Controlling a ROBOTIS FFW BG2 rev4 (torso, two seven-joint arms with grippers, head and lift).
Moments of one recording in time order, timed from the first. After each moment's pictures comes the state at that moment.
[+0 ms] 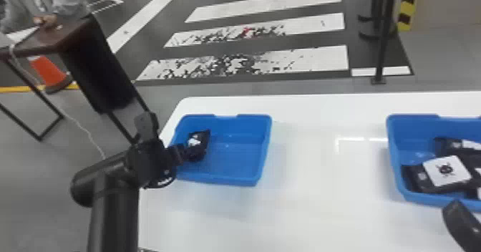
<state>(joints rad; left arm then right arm) -0.18 0.21 0.44 -1.55 0.30 1.05 -0.08 0.83 -0.08 -0.05 -2.37 -0.53 0.21 0.33</state>
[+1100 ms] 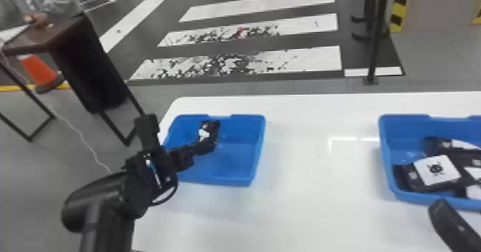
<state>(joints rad) 0.01 0.20 0.37 -1.78 0.35 0.88 -0.24 0.83 -0.08 -0.05 -2.38 -0.55 0.24 0.34</state>
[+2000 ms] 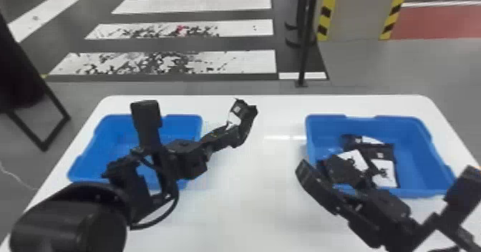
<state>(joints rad) 0.14 0.14 0.01 -2.10 0.44 0.82 -0.35 0.50 -0.12 0.02 -2.22 -0.61 0.44 0.48</state>
